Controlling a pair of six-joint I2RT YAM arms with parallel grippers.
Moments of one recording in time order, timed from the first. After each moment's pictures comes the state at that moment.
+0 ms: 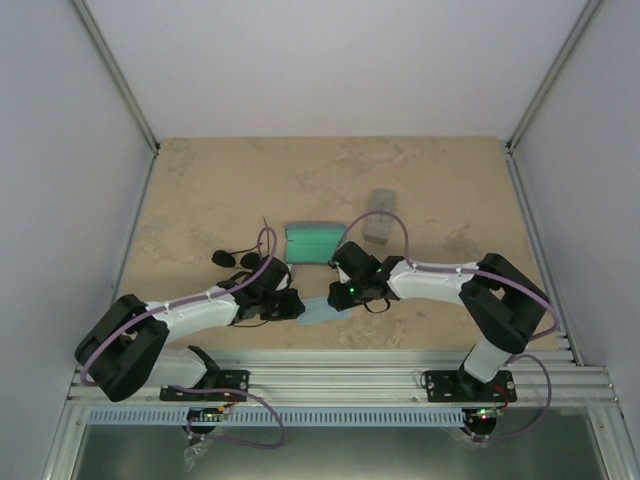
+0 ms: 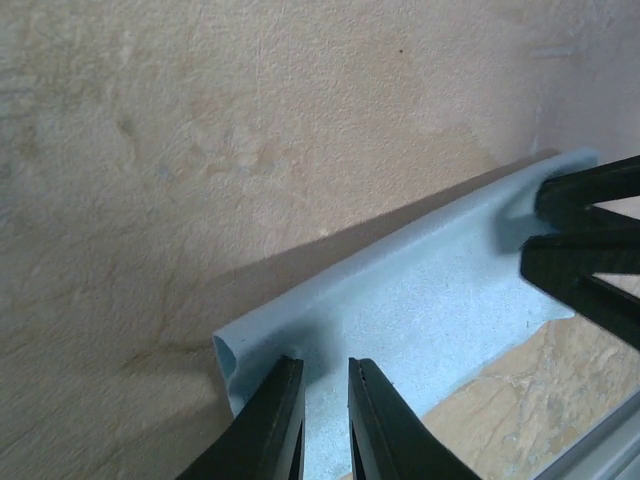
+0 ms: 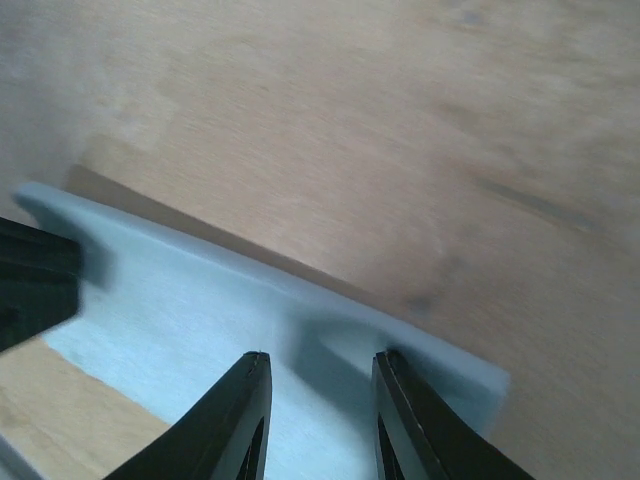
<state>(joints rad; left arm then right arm) -0.70 1.30 0.44 -0.16 0.28 -0.74 0.90 1.70 0.88 -0.28 -0.20 0.54</state>
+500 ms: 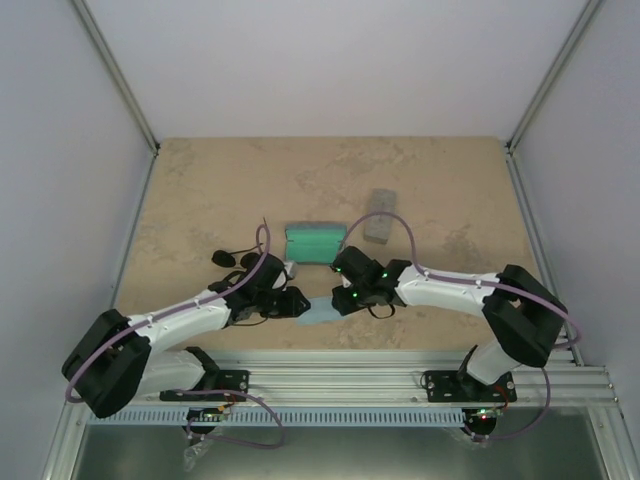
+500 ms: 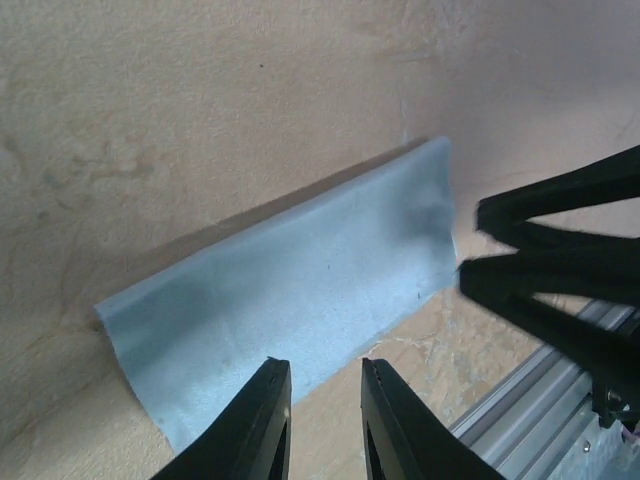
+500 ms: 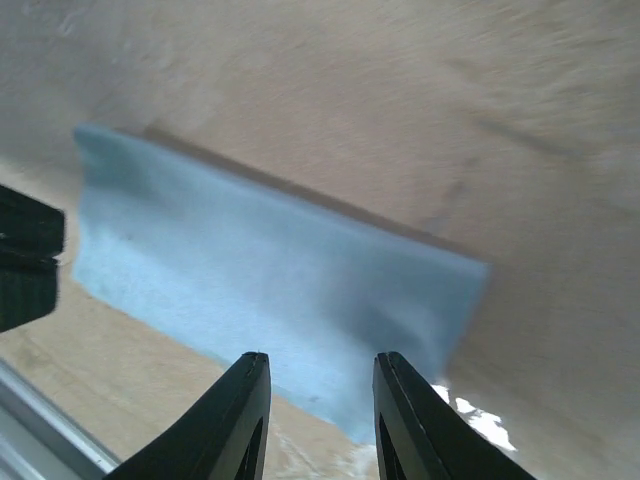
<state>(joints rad) -0.70 1.19 0.45 -0.18 0.35 -0.72 0.96 1.56 0.87 -0.42 -0.07 0.54</state>
